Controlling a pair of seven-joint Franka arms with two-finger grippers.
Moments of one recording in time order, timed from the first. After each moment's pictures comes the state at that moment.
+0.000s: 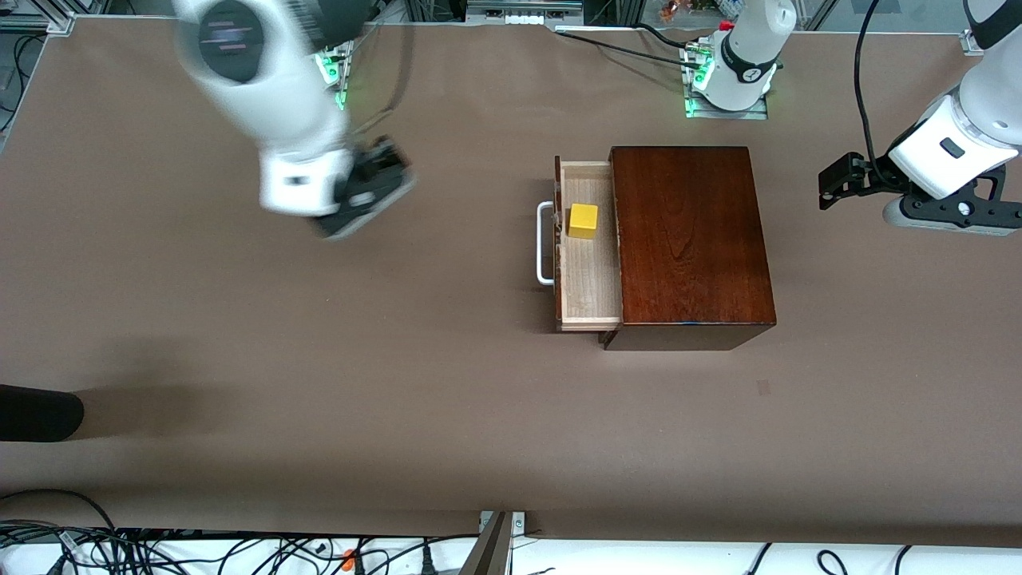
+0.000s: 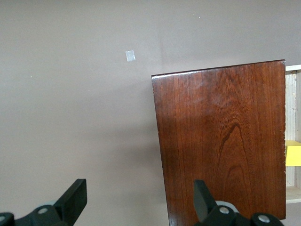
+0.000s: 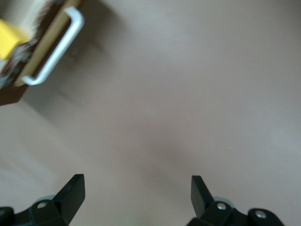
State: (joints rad) left arm -0.08 0.03 -0.03 -1.59 0.01 1.56 -0.01; right arm 0.71 0.25 -0.13 -1.52 0.10 1.70 -0.17
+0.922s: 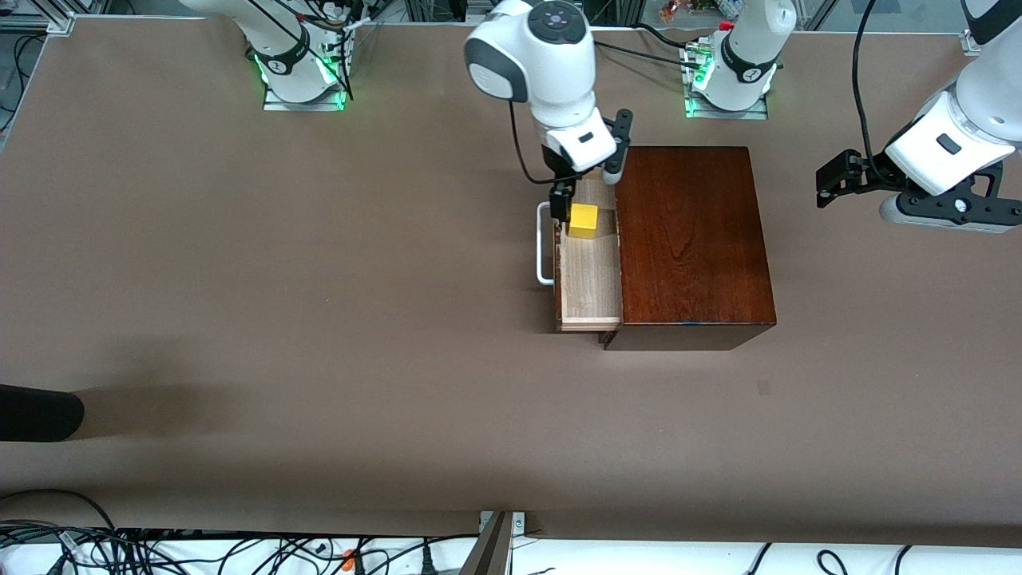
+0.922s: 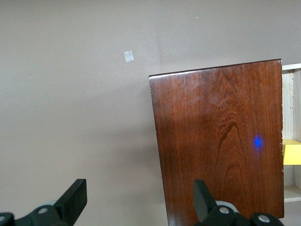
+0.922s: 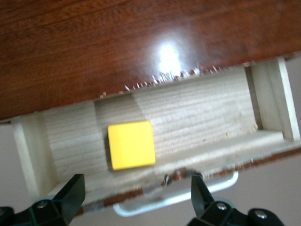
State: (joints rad) left arm -0.09 0.03 -0.03 -1.59 0.01 1.56 -0.01; right arm 1.00 0.62 -0.02 -1.34 -0.08 2.17 -0.34
